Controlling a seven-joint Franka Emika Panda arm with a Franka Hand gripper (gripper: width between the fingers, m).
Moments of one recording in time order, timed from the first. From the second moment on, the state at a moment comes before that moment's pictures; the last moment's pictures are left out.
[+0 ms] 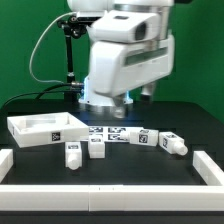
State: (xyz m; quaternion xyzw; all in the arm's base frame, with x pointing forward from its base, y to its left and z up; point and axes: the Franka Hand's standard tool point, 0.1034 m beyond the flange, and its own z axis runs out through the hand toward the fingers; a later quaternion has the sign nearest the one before) arm 0.569 0.010 0.121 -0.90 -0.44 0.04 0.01
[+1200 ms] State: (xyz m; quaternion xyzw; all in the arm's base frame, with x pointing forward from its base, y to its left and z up) arm 0.503 -0.066 0.095 -0.95 -0.32 0.03 0.01
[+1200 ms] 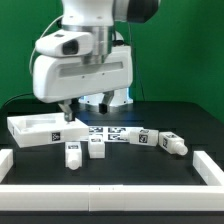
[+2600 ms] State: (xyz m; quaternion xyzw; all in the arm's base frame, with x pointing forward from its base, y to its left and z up) arm 0.445 -0.036 0.031 -1.00 -0.08 0.03 0.02
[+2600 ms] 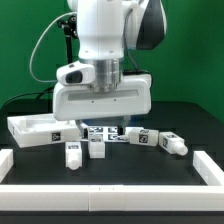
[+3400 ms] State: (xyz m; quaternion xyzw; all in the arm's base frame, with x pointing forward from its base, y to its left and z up) arm 0.444 -0.045 0.014 -0.99 -0.10 0.02 0.02
